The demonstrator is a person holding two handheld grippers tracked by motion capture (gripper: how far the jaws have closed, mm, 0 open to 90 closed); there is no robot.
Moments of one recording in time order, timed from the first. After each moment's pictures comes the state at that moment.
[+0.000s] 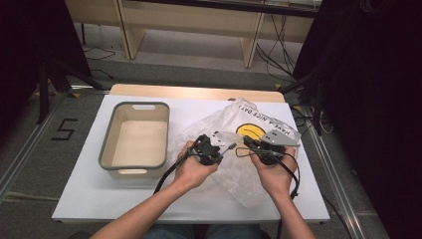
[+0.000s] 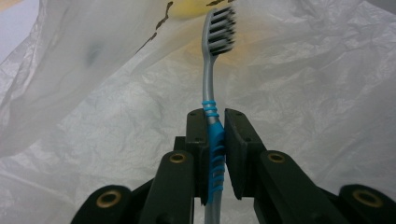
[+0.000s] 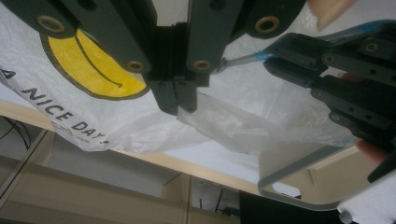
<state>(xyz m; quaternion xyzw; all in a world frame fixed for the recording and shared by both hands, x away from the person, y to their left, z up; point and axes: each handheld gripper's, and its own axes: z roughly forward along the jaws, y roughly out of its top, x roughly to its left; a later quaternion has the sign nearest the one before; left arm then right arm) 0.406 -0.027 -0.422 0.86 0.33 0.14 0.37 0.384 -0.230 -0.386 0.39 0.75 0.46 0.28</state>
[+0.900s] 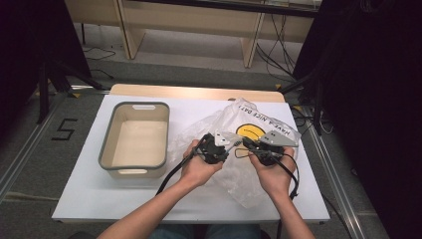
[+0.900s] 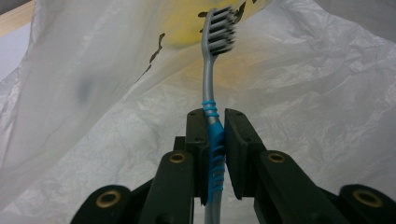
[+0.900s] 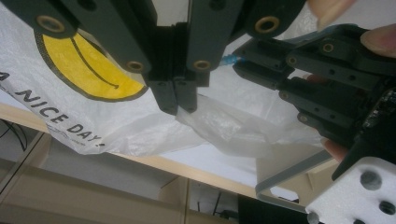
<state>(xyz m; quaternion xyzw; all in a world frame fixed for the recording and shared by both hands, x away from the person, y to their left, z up) 0.415 -0.040 -0.430 0.85 0.32 0.15 0.40 0.384 -0.228 -0.389 0.39 0.75 0.45 0.28</state>
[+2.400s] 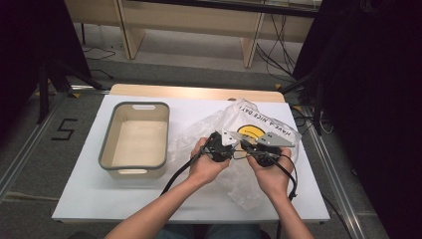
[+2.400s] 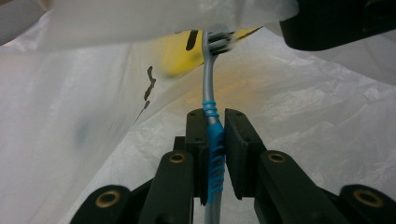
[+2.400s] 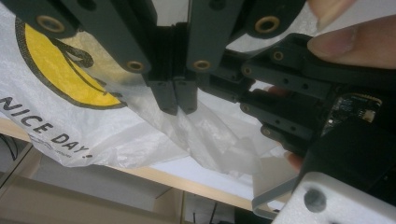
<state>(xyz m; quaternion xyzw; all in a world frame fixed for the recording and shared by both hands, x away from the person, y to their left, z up) 0.425 -0.059 -0.436 0.84 0.30 0.18 0.42 0.386 -0.225 -0.397 0.39 0.76 0.44 0.26</state>
